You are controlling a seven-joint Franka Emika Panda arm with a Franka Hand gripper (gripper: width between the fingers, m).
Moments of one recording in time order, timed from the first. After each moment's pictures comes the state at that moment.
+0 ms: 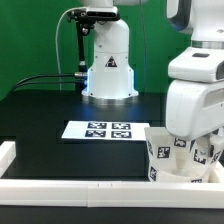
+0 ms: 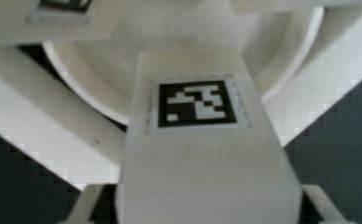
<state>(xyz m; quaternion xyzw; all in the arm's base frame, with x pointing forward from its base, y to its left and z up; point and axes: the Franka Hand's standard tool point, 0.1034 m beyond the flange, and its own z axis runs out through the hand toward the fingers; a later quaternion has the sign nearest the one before) 0.601 0.129 0.066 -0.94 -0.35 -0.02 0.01</state>
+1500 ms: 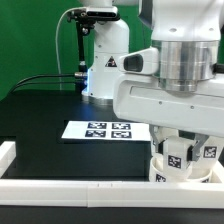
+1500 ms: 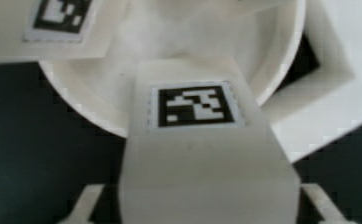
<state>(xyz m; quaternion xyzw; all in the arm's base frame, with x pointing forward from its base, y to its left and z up) 0.620 0.066 0.068 -0.95 0.31 0.00 0.01</state>
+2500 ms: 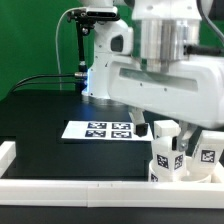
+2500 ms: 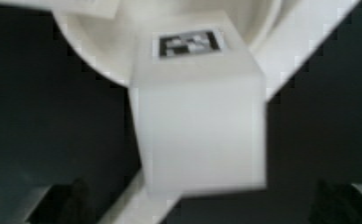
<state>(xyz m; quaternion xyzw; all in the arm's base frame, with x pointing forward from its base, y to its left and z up) 0.627 0.036 0.097 -0.89 0.45 -0.02 0.02</state>
